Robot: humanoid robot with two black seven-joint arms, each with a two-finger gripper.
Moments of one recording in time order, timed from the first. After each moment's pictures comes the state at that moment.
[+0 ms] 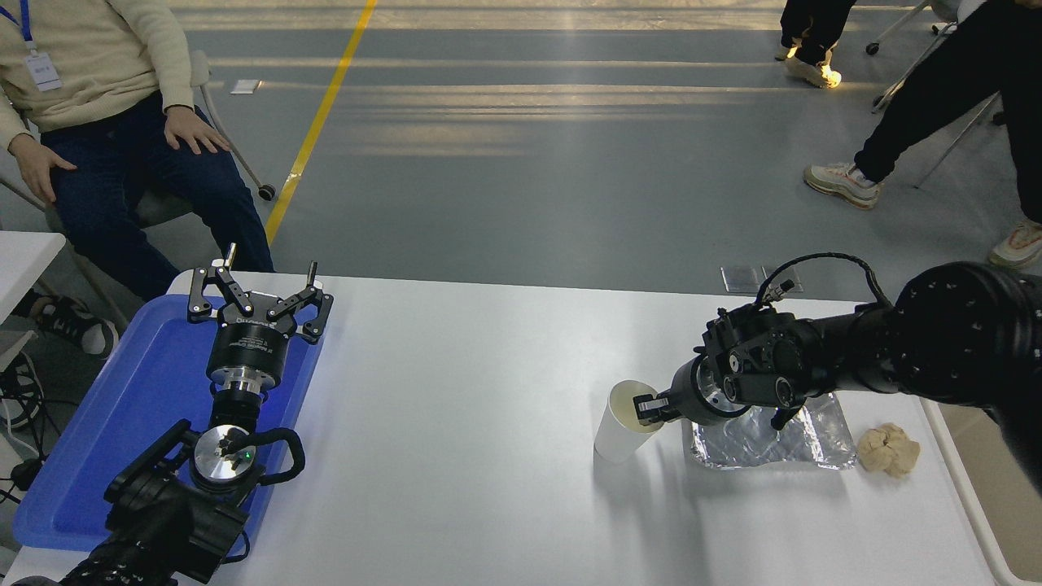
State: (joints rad) left arm -0.50 0.10 -1.16 -0.54 -0.09 -0.64 -0.36; right arm 1.40 0.00 -1.17 0.89 -0.30 0.21 0.12
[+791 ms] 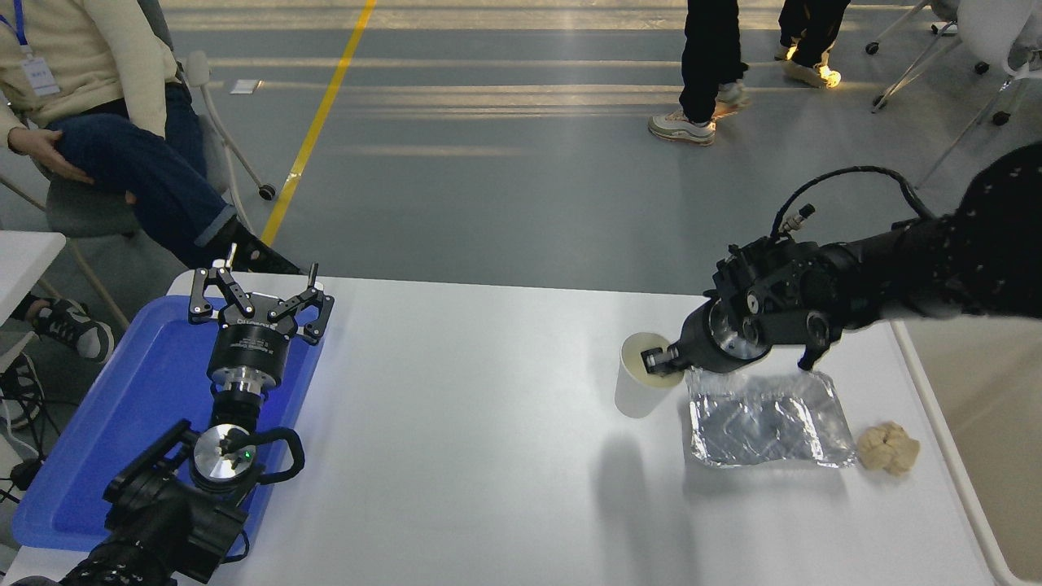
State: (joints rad) left arm -0.50 0.10 -1.16 -0.54 -0.09 -0.64 -0.35; right arm 1.84 -0.07 -1.25 1.26 -0.28 0.23 0.13
